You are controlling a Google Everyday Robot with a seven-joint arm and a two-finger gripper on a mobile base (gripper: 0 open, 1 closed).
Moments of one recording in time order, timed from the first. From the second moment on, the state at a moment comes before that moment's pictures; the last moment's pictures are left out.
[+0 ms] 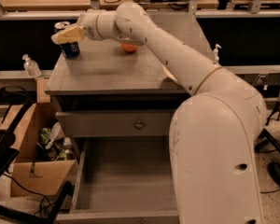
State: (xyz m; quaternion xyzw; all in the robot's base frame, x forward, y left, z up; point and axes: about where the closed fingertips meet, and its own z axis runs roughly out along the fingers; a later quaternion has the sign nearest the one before) arm 0.827 0.211 0.936 -0.42 0.64 0.28 0.58
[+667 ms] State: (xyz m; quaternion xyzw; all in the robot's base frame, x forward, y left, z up) arm 0.830 0.253 0.929 -0.40 0.65 0.32 0.56
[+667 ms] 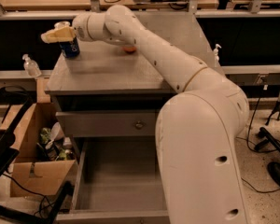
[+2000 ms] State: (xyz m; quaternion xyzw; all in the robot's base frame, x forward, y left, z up) arm 0.834 0.257 0.900 -0.41 0.68 0.27 0.55
